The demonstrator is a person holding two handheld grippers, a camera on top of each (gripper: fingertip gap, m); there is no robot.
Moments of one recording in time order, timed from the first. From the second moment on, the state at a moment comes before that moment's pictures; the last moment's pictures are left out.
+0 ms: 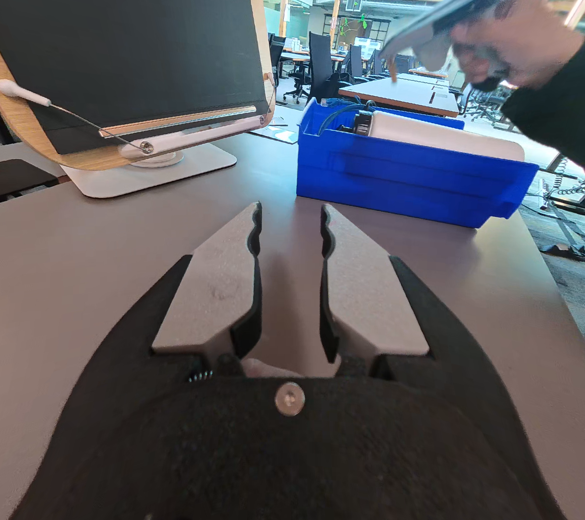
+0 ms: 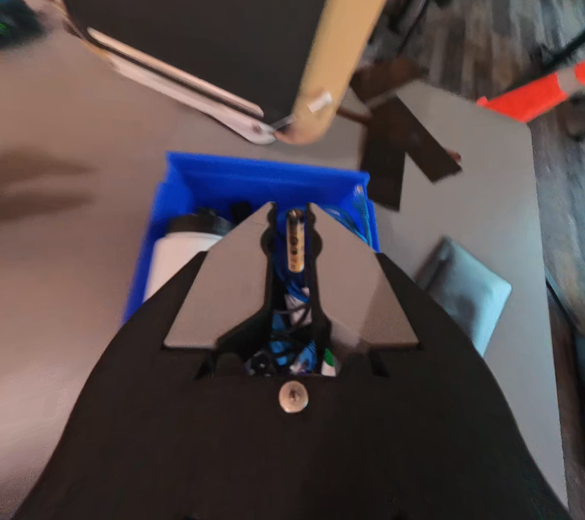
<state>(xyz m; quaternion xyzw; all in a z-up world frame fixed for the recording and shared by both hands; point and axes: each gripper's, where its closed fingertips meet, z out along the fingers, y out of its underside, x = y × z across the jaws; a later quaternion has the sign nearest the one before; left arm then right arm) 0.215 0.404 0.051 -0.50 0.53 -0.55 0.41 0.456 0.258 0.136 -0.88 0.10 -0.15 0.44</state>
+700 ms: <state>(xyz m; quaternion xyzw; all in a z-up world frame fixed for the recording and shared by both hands) 0.211 0.445 0.043 -0.54 0.53 -0.41 0.51 0.216 0.426 0.097 -0.81 -0.01 0.12 0.57</state>
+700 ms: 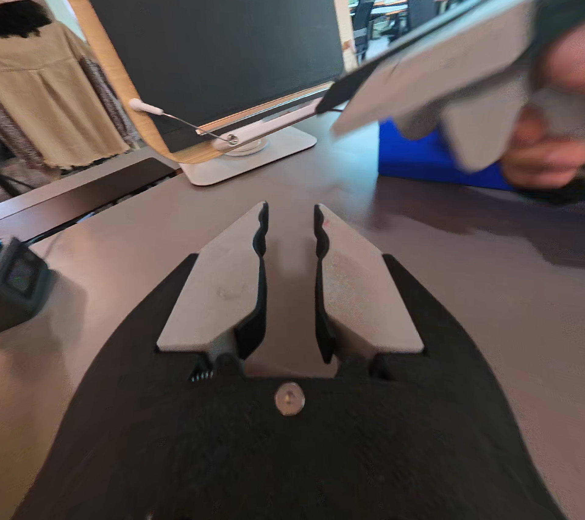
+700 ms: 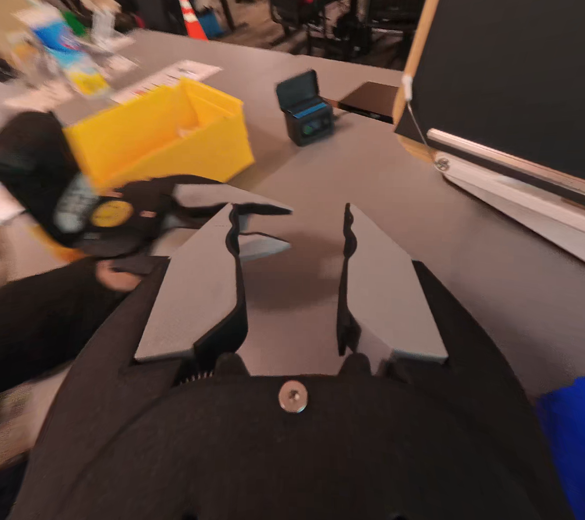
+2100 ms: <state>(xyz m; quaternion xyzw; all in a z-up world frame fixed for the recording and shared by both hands) 0.212 0.464 0.036 -0.55 0.53 -0.36 0.53 0.241 0.477 0.013 -0.81 0.01 0.13 0.57</state>
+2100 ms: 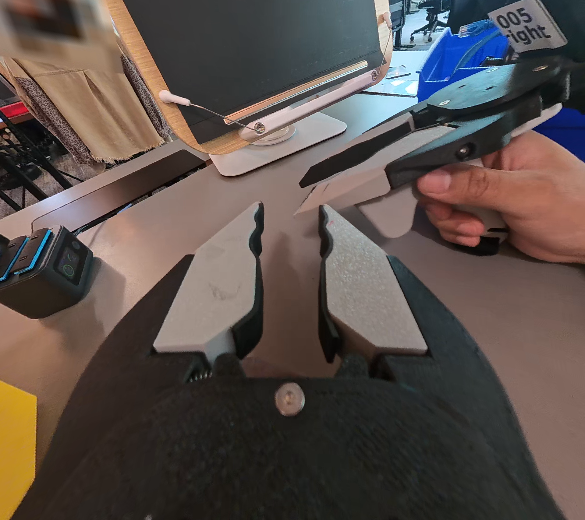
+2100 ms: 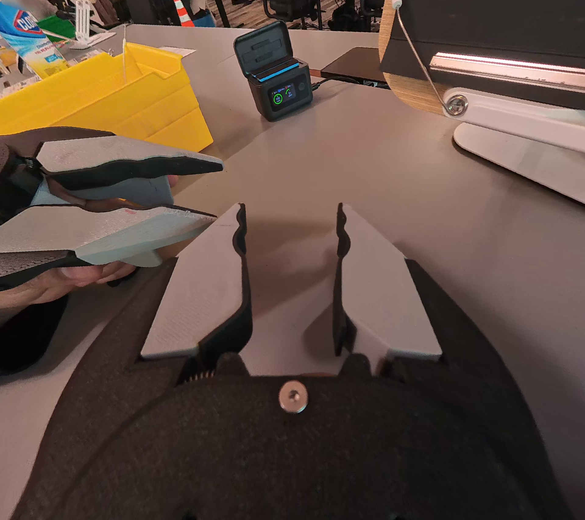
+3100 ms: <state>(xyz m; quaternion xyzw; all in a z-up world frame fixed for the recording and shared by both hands) 0.210 0.464 0.042 -0.54 0.53 -0.35 0.56 0.237 0.473 0.019 -0.80 -0.01 0.10 0.59</state>
